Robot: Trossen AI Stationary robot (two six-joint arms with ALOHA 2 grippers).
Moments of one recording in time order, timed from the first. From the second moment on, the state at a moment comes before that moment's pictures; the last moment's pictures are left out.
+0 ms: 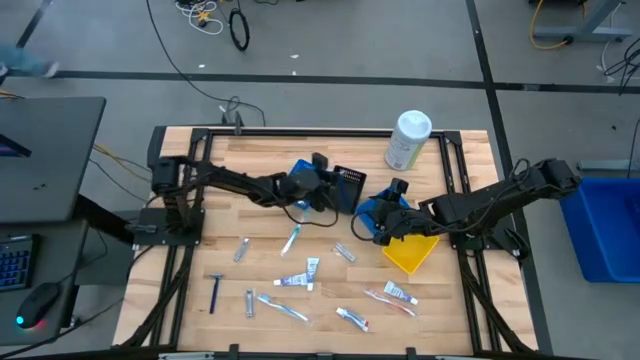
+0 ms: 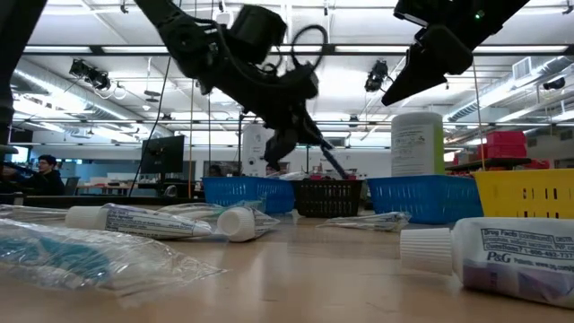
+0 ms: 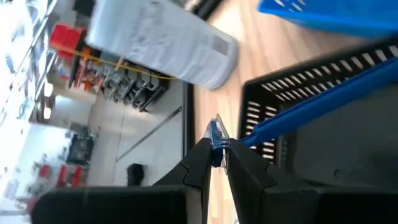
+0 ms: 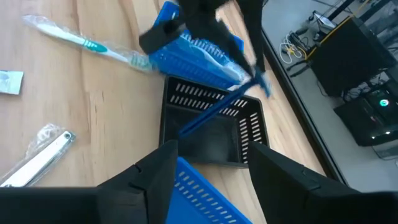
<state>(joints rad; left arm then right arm) 0.12 1.85 1.02 0.44 -0.47 0.93 0.27 1.25 0.83 -0.42 0.68 0.13</state>
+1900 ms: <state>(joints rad) 0.00 1.17 0.60 0.21 -0.10 -0.04 0.30 1.37 0.83 -0.30 0.45 0.44</state>
